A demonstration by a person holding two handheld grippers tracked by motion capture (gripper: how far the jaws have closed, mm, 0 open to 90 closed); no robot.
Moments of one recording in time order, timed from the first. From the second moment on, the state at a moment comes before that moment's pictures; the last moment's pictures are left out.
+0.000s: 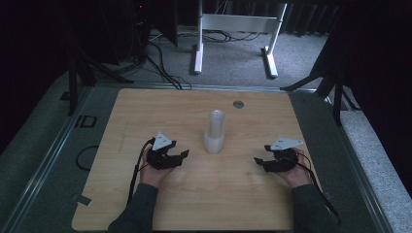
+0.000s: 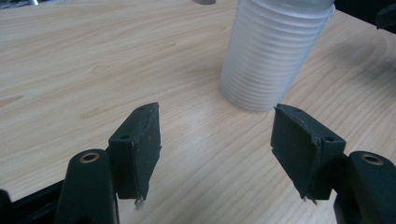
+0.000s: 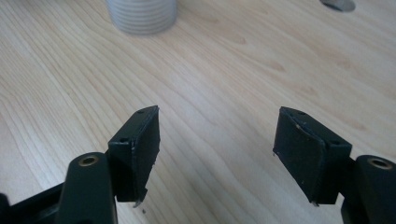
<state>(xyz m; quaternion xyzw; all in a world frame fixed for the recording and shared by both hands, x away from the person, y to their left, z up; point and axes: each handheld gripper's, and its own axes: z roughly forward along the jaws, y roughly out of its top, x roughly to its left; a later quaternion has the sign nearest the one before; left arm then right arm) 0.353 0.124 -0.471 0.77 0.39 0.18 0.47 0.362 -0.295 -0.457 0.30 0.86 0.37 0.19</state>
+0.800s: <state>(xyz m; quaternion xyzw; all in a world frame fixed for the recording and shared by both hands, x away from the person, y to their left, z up) 0.384 0.077 -0.465 0.77 0.35 0.17 0.50 0.375 -0.249 -0.415 0.25 0.86 0.40 0.19</state>
